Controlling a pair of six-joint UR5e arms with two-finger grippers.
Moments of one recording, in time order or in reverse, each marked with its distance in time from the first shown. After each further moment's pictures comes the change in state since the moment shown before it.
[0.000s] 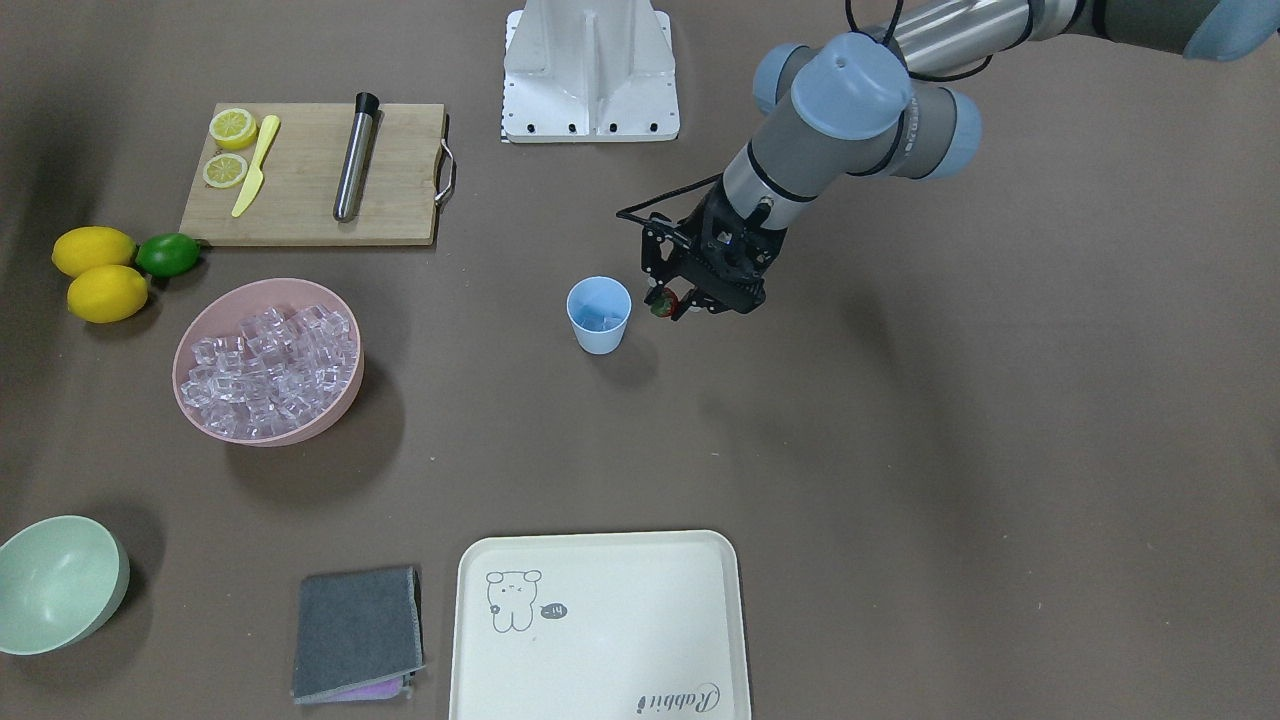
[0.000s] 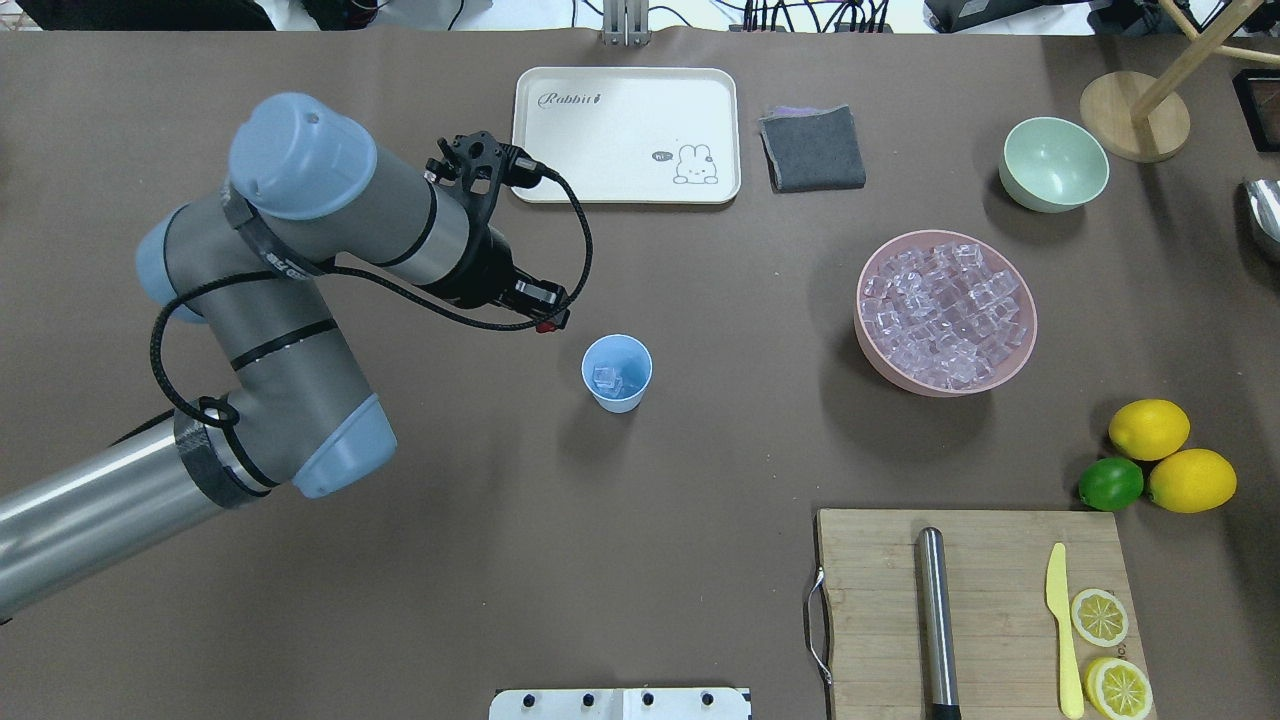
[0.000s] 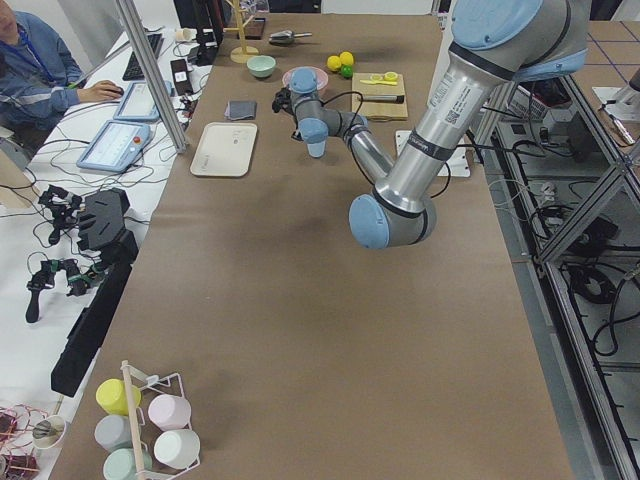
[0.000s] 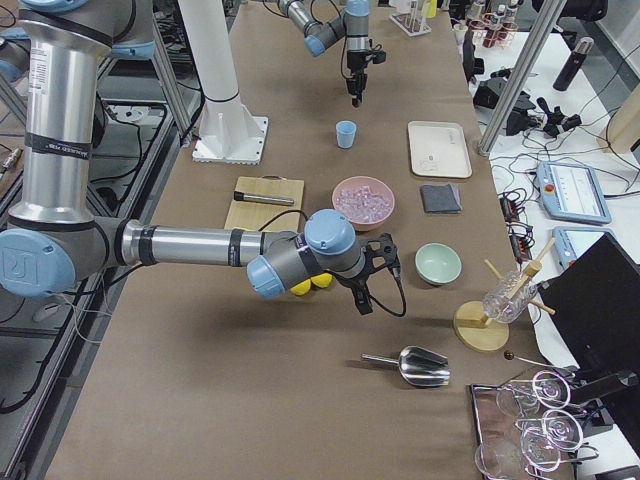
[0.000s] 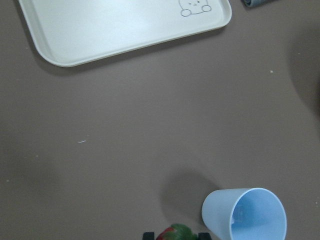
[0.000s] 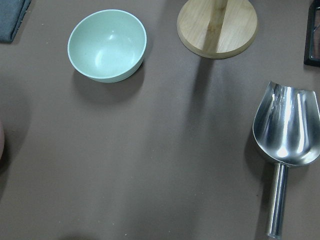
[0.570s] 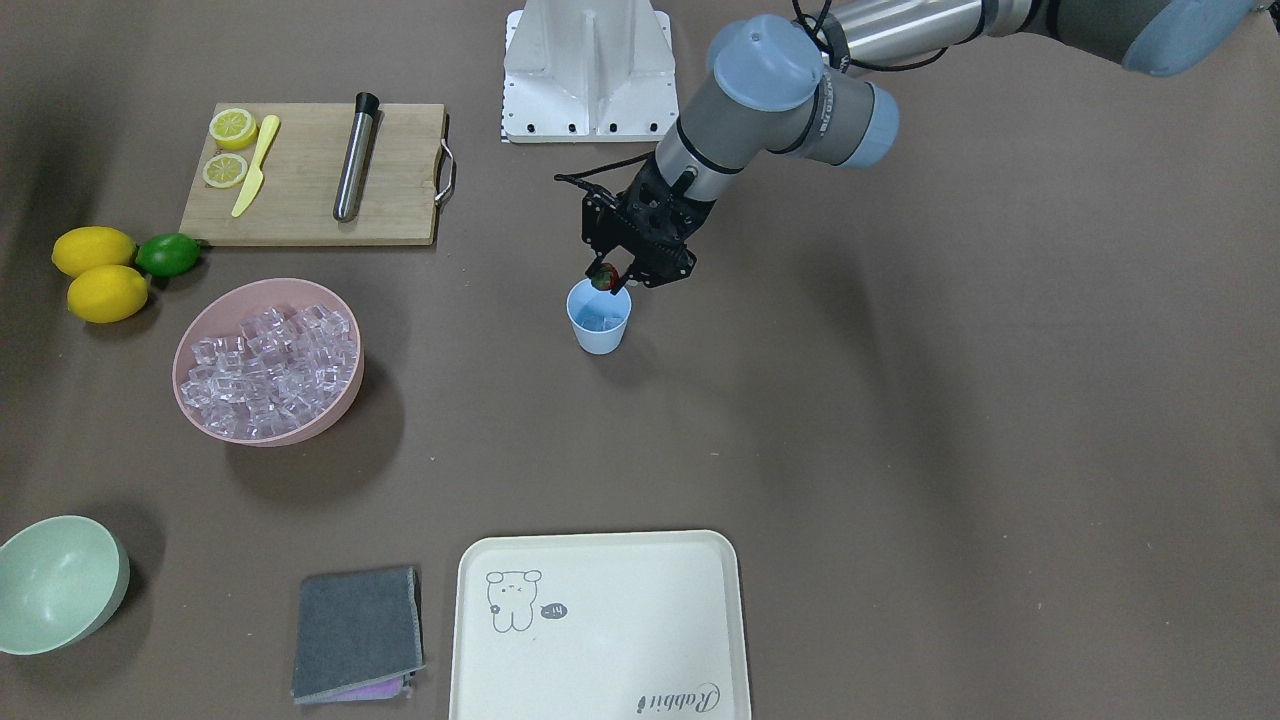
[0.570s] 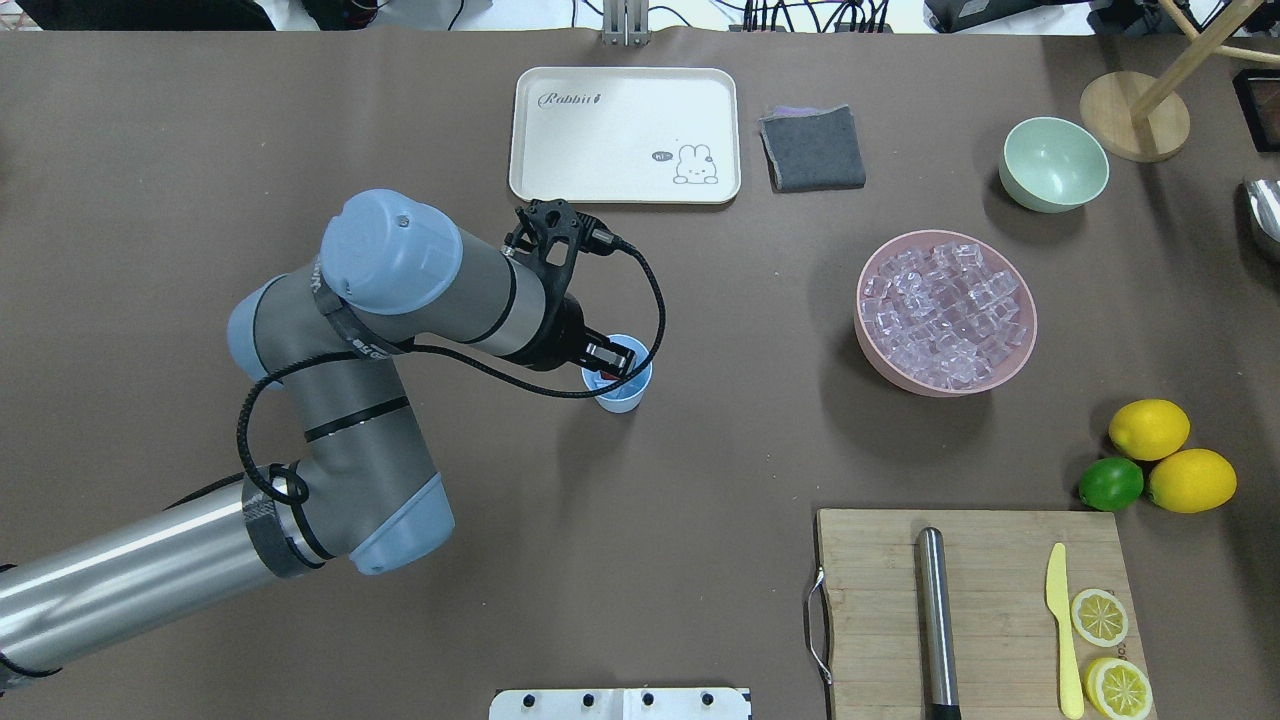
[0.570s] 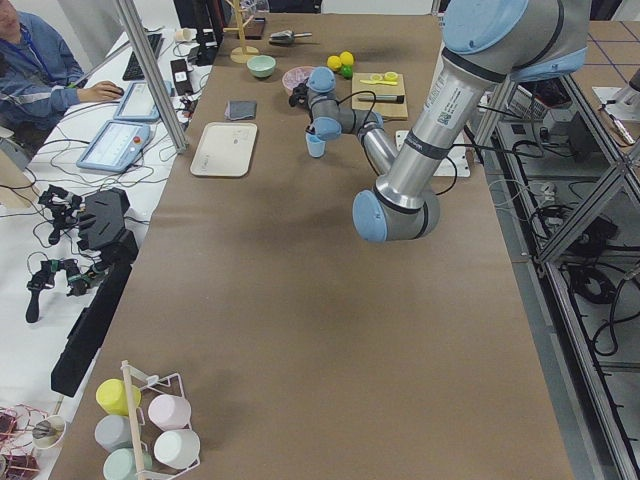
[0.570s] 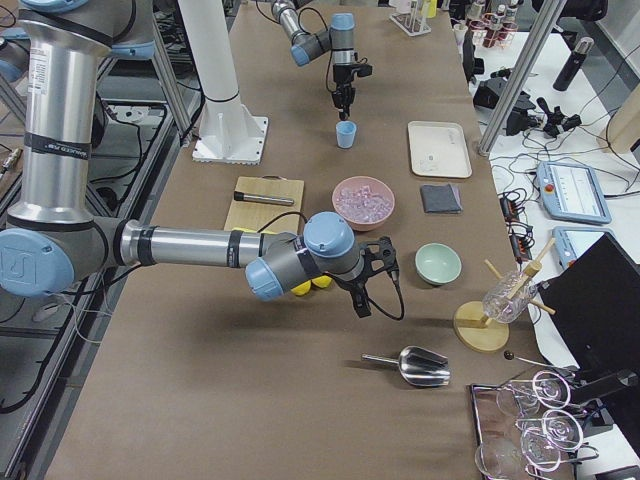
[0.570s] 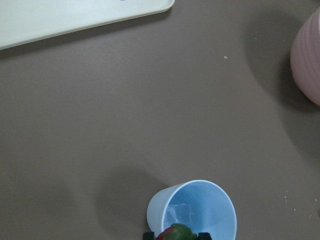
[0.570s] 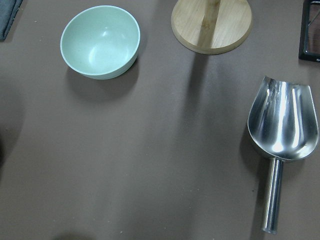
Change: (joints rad) left arm 0.110 -0.049 0.027 -0.047 0.112 -0.008; right arm 0.000 -0.003 -0.011 0.000 -0.007 0.004
